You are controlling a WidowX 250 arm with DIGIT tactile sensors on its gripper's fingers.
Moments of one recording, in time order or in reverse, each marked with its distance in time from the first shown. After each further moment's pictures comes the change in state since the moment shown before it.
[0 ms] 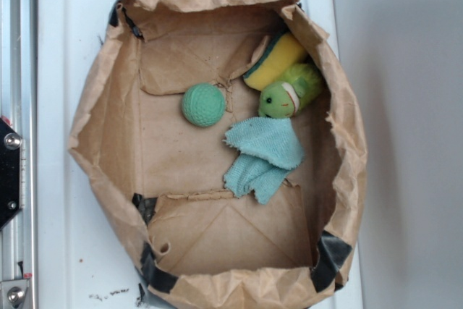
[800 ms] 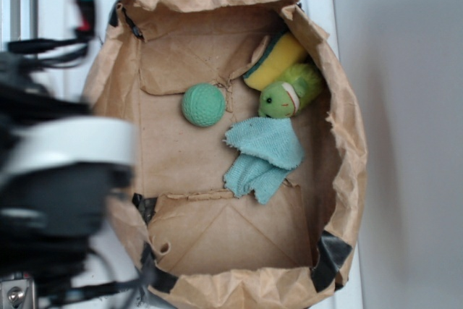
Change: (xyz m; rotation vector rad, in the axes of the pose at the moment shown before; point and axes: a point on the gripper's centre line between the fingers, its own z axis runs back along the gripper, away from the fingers) arm 0.078 -0.006 -0.054 0.099 0.047 0.041
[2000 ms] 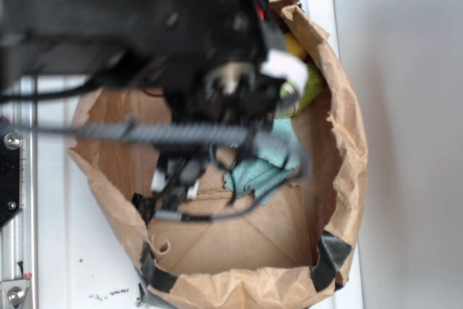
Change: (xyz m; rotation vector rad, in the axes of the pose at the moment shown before) arm 0.066 0.046 -0.078 -0.122 -0.064 -0.300
